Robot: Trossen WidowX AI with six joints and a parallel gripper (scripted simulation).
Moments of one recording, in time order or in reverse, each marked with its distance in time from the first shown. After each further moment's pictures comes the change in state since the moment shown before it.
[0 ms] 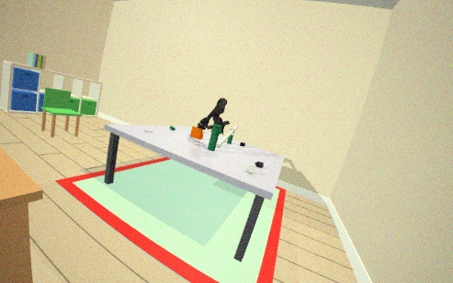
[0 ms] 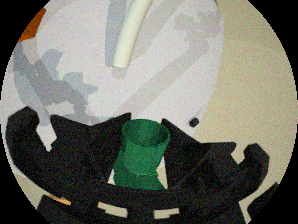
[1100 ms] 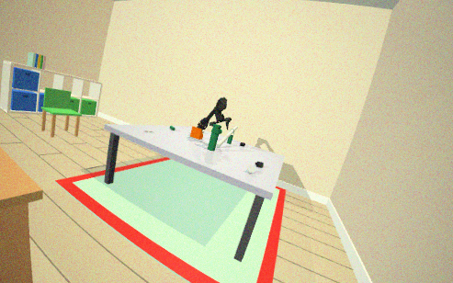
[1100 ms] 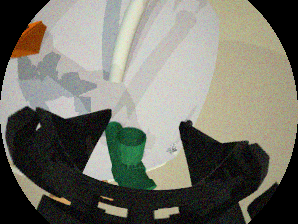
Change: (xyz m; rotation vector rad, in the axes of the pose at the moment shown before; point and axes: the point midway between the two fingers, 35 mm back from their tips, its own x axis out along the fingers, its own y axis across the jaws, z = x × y) arm -0.027 -0.015 0.032 0.009 -0.004 0.001
